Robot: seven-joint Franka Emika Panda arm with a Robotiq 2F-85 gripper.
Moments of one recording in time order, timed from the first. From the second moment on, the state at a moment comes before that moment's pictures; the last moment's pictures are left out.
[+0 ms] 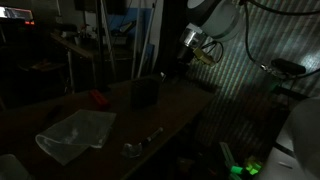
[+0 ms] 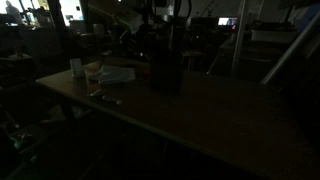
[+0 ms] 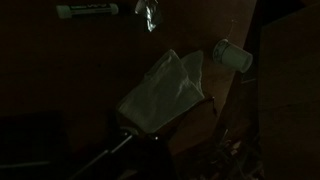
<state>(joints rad) 0.03 -0.45 -0.32 -2.57 0.24 2.30 -0.35</state>
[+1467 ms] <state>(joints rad) 0.03 -0.45 -0.32 -2.56 0.24 2.30 -0.35</state>
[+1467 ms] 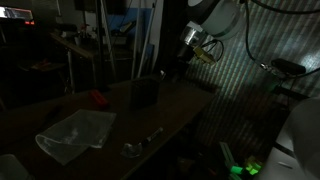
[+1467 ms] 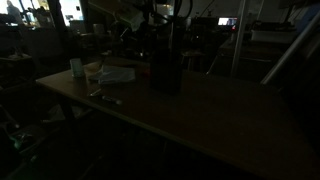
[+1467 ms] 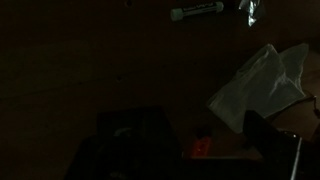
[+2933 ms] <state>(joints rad) 0.03 -0.45 -0.32 -2.56 0.24 2.30 -0.35</state>
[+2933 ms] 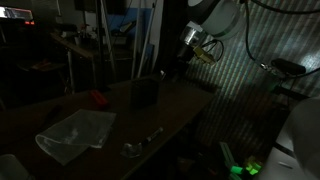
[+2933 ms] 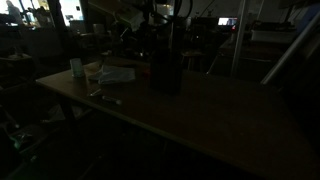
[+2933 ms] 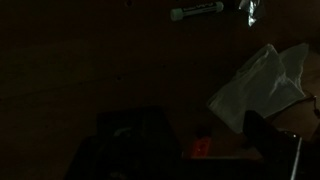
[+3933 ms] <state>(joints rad) 0.04 -0.43 -0.21 -2.55 0.24 2.30 -0.30</state>
